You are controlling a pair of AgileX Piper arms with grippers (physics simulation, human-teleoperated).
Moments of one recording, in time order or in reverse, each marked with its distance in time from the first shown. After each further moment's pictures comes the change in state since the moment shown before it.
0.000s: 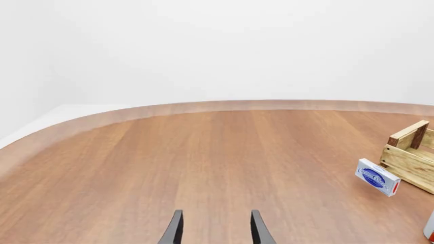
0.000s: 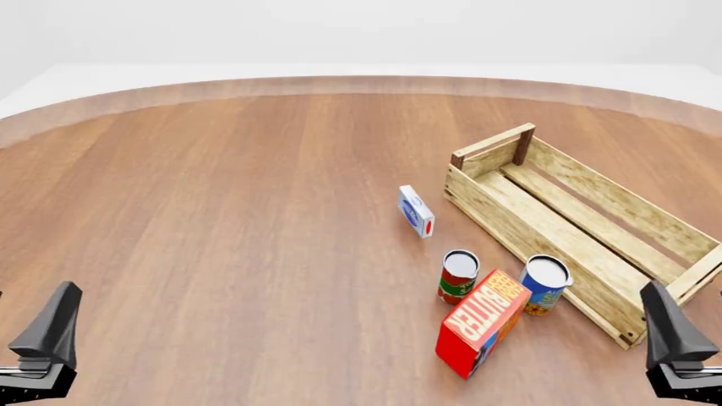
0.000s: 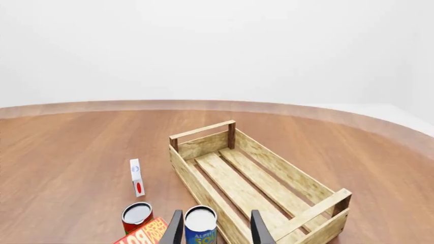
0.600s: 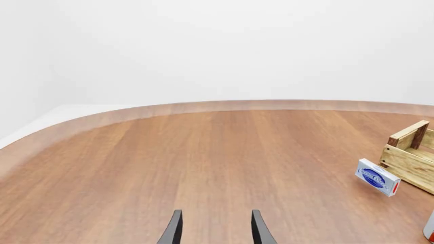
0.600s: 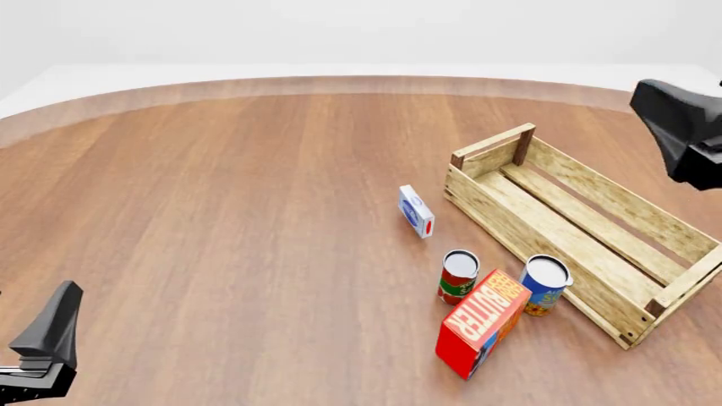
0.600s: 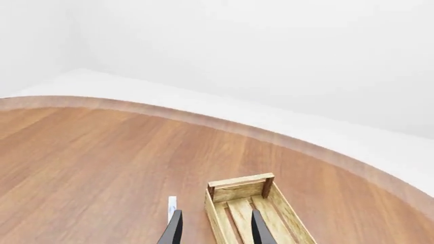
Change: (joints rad) left arm 0.000 0.004 -0.002 -0.001 0.000; right arm 0.233 0.623 -0.754 0.227 -0.117
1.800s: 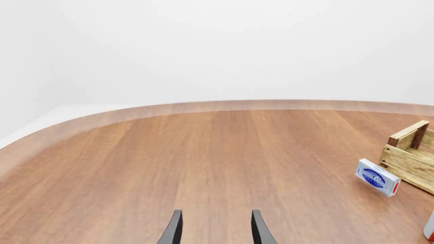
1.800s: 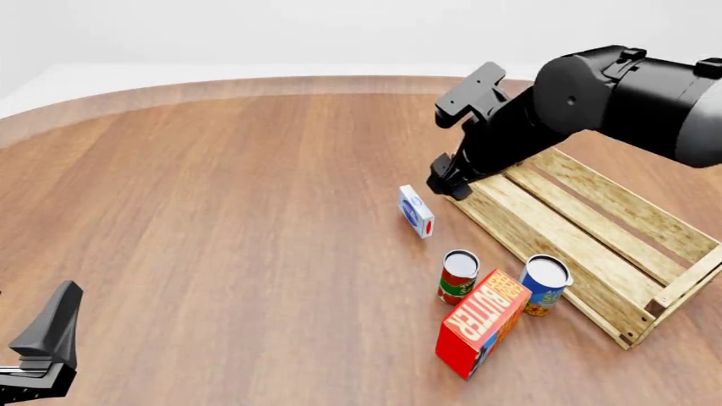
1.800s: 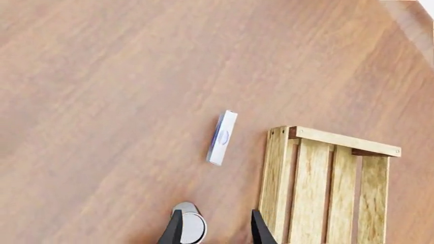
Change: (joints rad) left arm 0.000 0.000 0.000 0.000 0.000; right arm 0.190 0.956 -0.556 0.491 -0.256
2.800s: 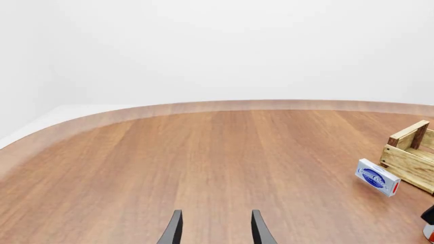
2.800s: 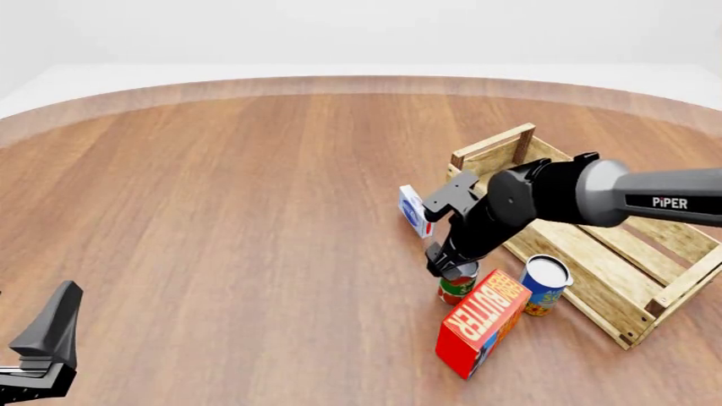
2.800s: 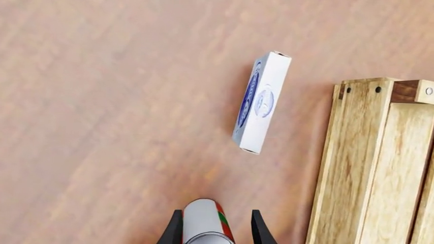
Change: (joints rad) left arm 0.000 0.000 0.000 0.000 0.000; right arm -0.016 0.215 0.249 -0.217 0.054
